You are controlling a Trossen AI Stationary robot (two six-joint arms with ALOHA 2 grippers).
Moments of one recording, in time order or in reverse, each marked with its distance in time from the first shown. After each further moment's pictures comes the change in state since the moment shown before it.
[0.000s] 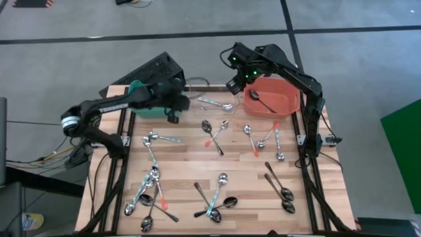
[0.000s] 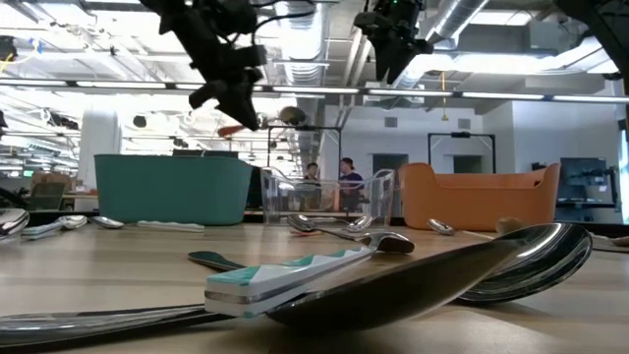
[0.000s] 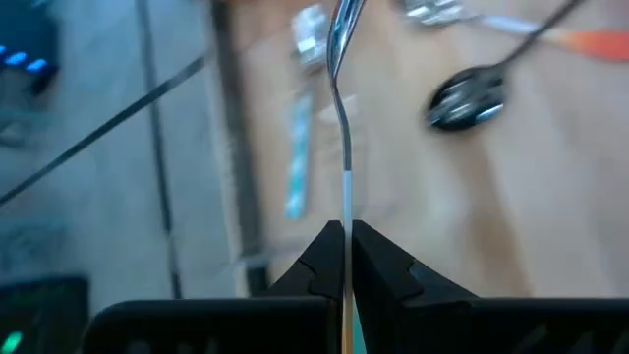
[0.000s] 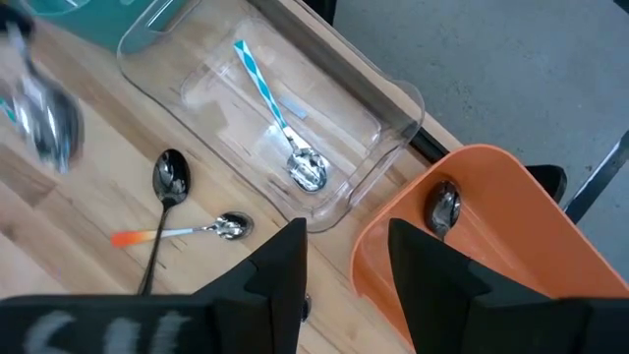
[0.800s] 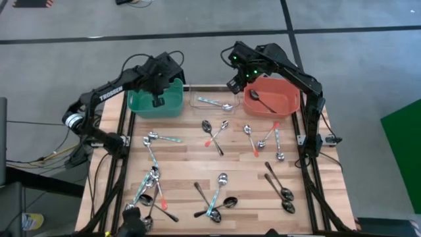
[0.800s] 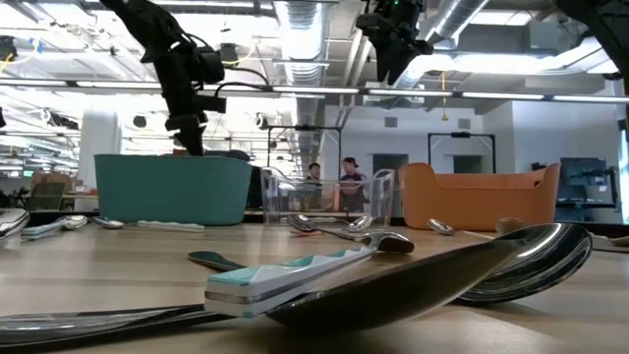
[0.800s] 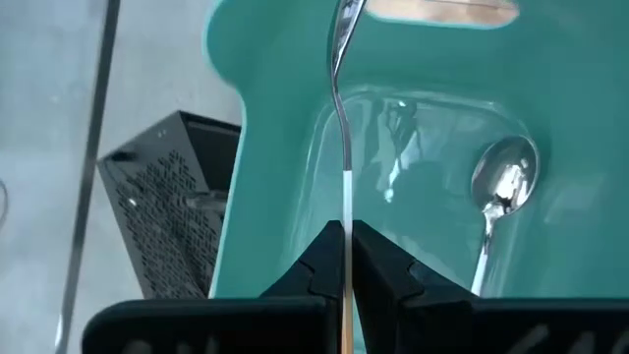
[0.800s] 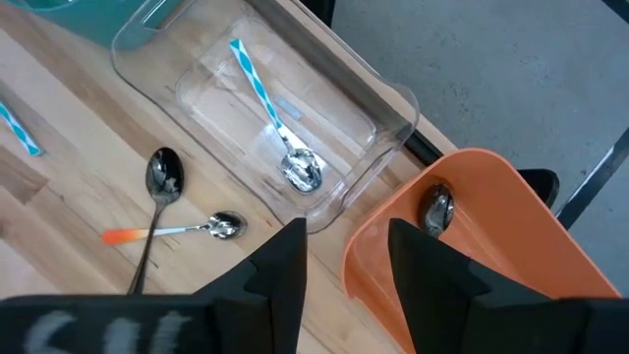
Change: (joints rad) left arm 0.451 0.069 0.000 -0.169 0.048 -0.120; right arm -0.013 0.000 0.000 0.000 0.000 -0.023
